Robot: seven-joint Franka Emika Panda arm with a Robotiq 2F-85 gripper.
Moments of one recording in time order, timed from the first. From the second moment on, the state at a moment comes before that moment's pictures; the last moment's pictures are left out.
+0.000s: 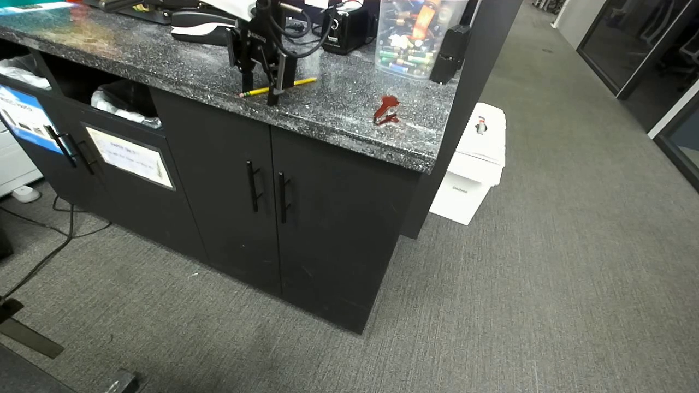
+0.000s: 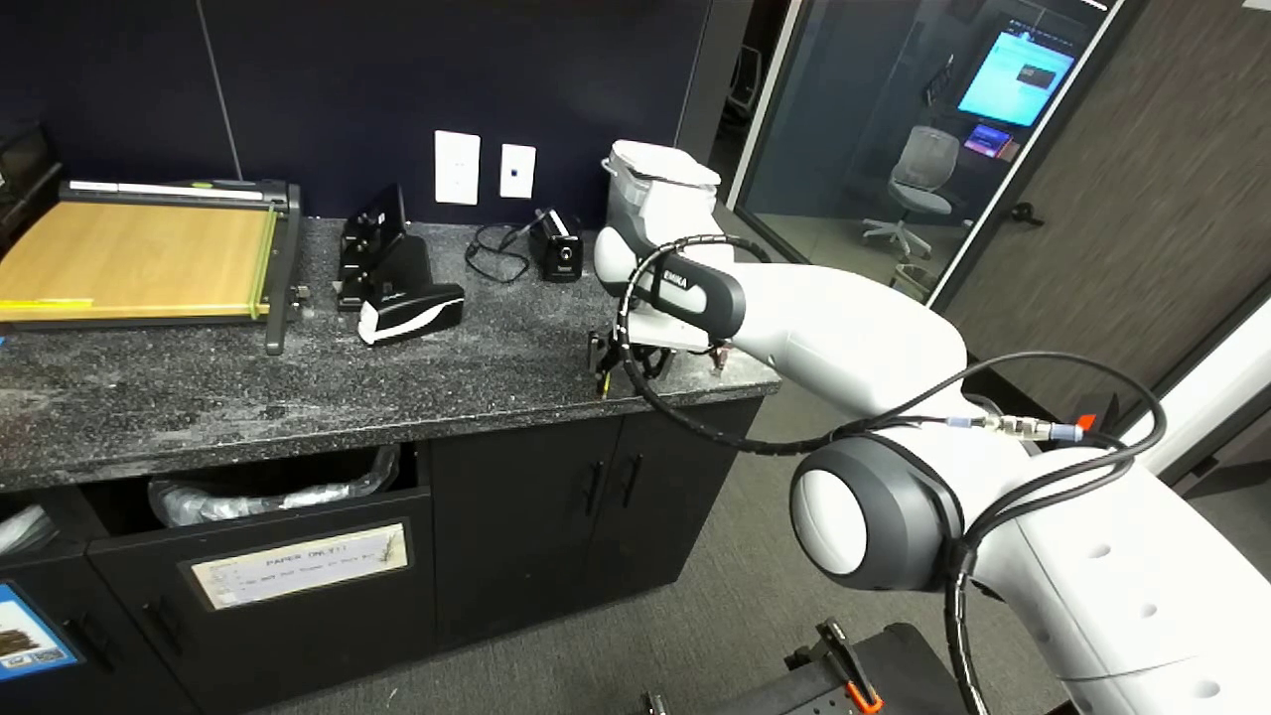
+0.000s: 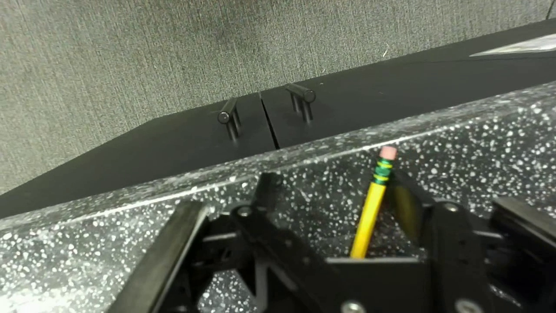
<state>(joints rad) 0.04 1.31 0.01 -0.51 0.05 1.76 0.21</state>
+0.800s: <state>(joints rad) 0.04 1.31 0.01 -0.50 0.05 1.76 0.21</state>
